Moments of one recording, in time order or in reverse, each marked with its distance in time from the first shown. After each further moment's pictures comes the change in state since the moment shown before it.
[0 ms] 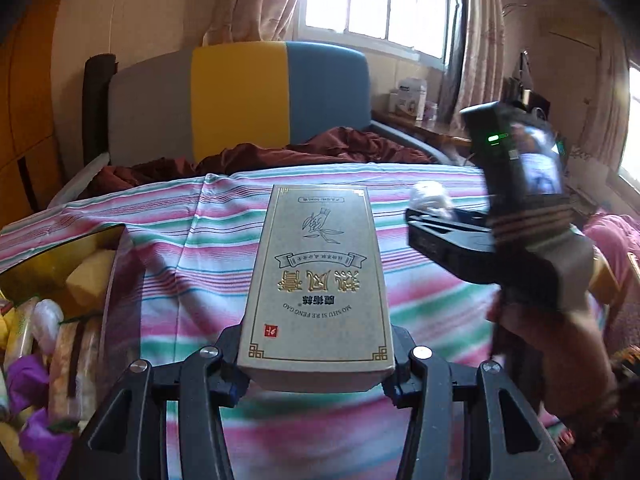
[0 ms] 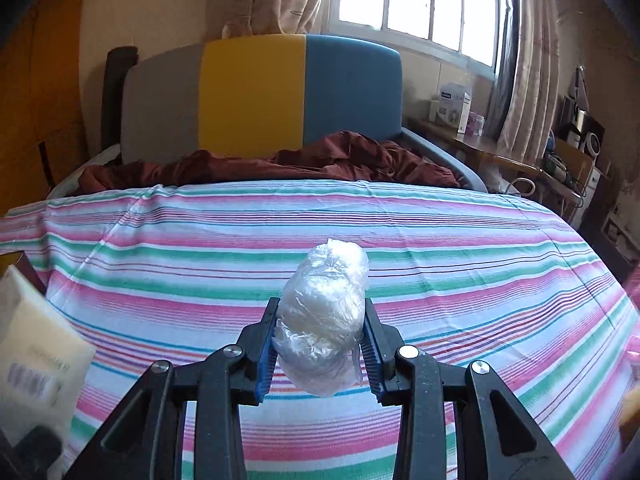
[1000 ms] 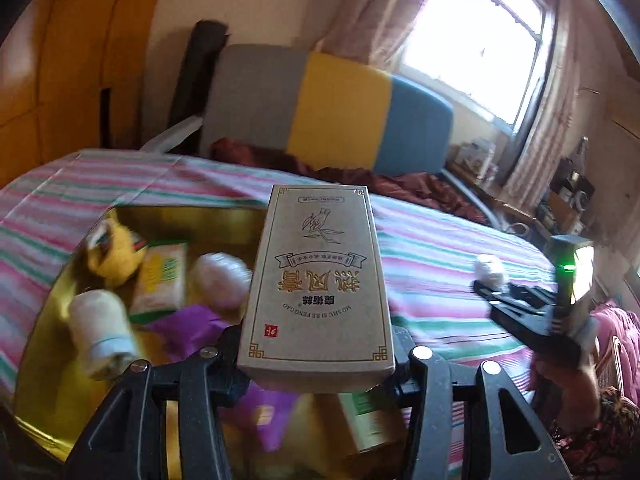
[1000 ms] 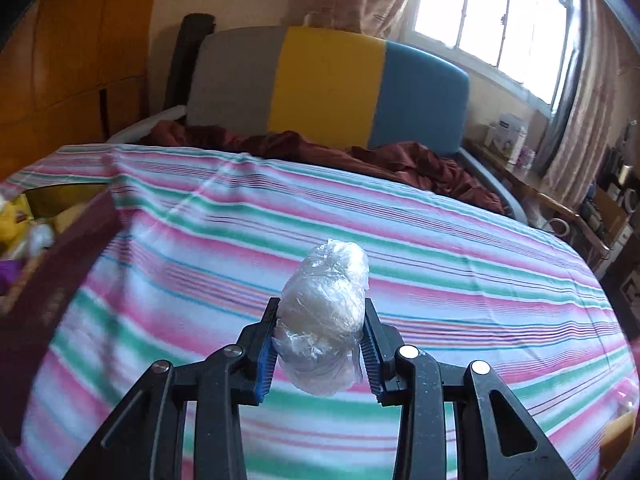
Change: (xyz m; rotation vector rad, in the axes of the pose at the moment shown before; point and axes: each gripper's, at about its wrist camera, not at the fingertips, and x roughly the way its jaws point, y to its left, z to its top) left arm -0.099 0.162 -0.020 -0.314 -0.030 0.107; right arm -0.055 0.068 -0.017 -0.203 0.024 0.137
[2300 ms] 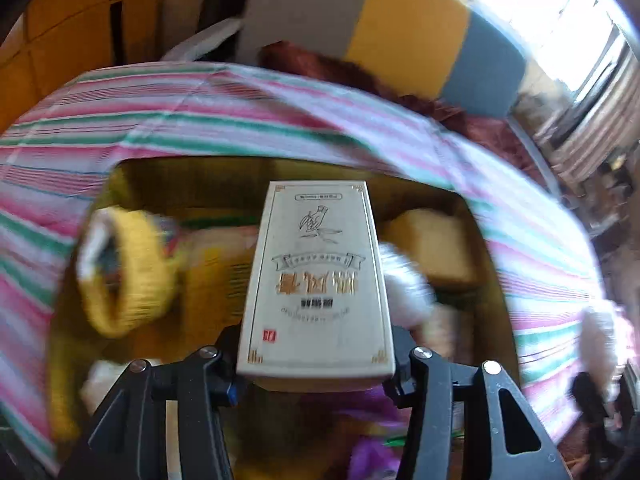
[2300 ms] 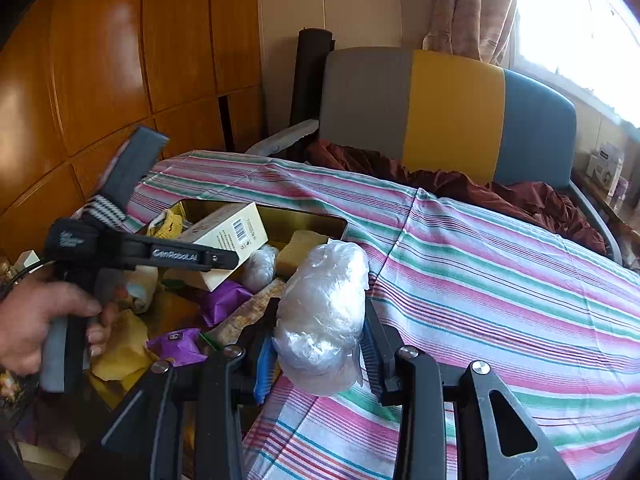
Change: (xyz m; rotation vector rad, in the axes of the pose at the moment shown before) left arm 0.107 0.086 0.045 -0.070 0.391 0.122; right arm -0.069 0.138 0.025 -0.084 -0.040 0.367
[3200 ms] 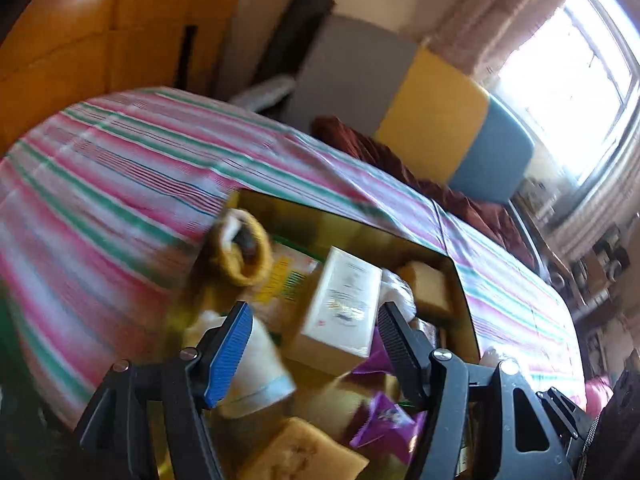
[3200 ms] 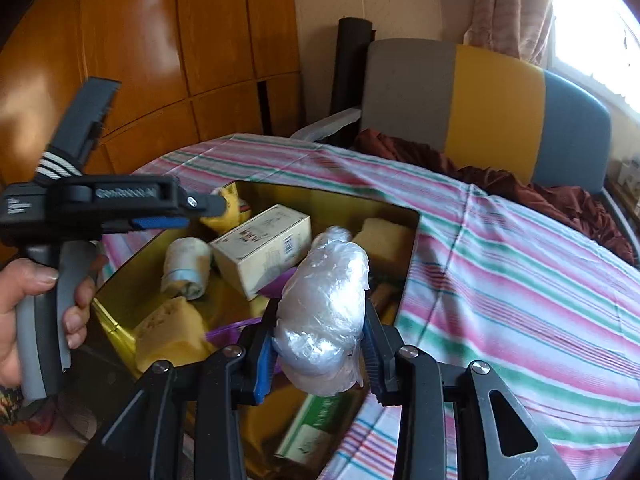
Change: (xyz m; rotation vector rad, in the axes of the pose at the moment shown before) left arm -0.100 0.048 -0.050 -0.209 -0.279 -0.054; right arm 0.008 0.052 -0.004 -0.050 0.050 0.114
